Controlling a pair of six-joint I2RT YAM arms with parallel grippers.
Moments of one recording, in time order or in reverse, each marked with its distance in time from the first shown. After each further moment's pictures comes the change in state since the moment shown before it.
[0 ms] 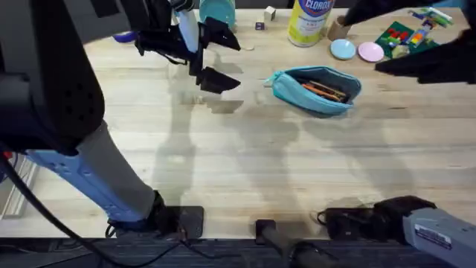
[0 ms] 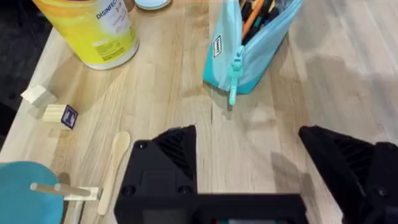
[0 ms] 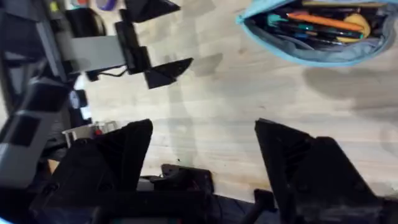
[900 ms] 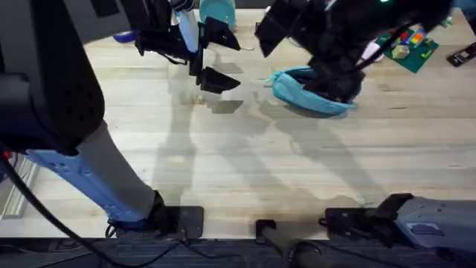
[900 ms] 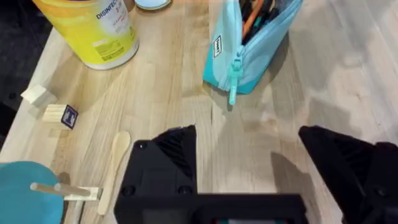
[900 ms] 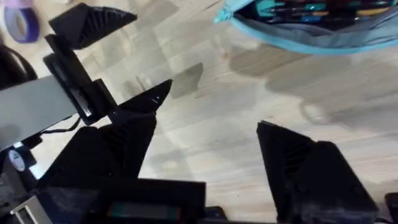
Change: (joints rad) left arm 0.000 0.000 0.000 0.000 0.000 0.000; right arm 0.476 0.330 0.000 0.125 0.451 0.554
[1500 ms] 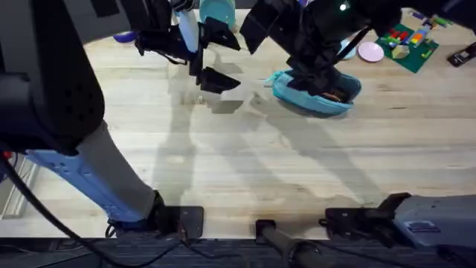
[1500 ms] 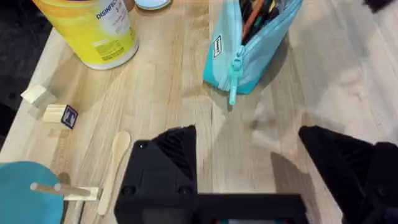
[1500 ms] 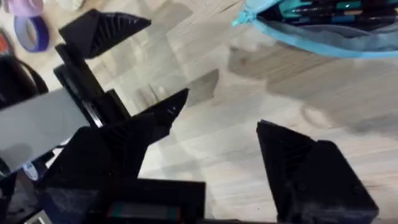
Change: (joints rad) left arm 0.000 0.000 0.000 0.000 0.000 0.000; right arm 0.026 0.071 0.000 0.096 0.018 0.060
